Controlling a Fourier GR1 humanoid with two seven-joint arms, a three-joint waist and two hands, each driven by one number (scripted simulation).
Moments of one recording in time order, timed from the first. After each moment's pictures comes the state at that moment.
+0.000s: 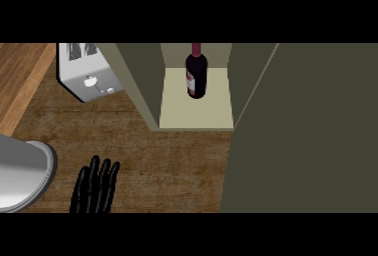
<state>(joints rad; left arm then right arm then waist) 0.19 0.51 -0.79 -2.03 0.54 0.68 -0.61 0.01 -0.07 0.14 -2.42 -0.20 0.28 0.65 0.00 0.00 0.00</state>
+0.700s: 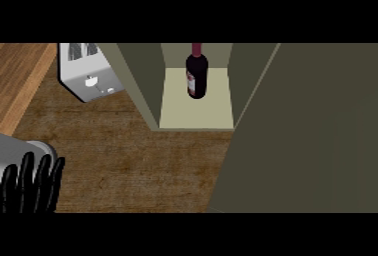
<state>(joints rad) 0.34 0.66 -0.53 -2.14 0.69 0.53 -0.64 0.11 -0.01 0.46 -2.43 -0.22 0.30 0.73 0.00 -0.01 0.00</state>
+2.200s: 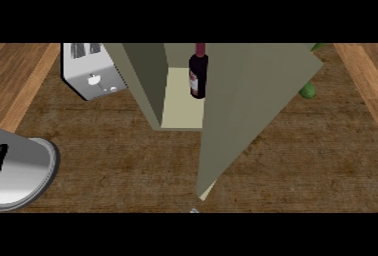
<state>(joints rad) 0.44 0.78 -0.14 -2.08 0.94 0.17 -0.55 -0.28 -0.16 0.89 -2.37 0.12 -0.30 0.73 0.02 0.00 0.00</state>
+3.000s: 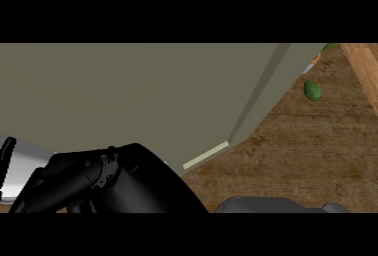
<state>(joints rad) 0.38 0.73 -0.14 -2.07 0.93 0.18 -0.49 -0.92 -0.02 0.70 -1.91 -0.18 -0.52 0.69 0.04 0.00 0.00</state>
